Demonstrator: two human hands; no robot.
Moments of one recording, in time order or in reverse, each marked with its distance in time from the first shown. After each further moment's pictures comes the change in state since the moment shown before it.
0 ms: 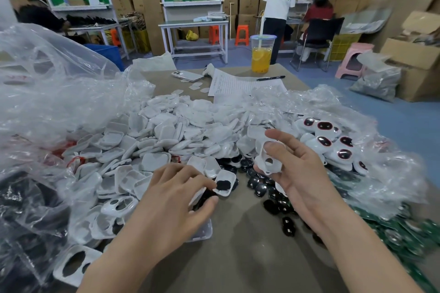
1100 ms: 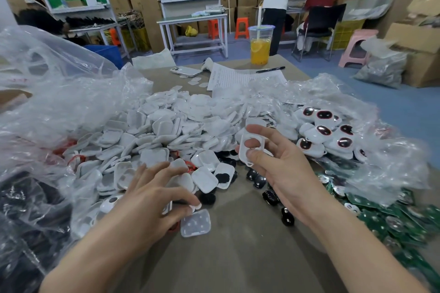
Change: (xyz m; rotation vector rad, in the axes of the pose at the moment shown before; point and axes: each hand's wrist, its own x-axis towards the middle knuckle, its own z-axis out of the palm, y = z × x) left_hand -0.013 -0.026 -0.018 -0.013 -0.276 -0.098; right_hand 0.000 0.021 0.003 -0.086 -0.126 -0.049
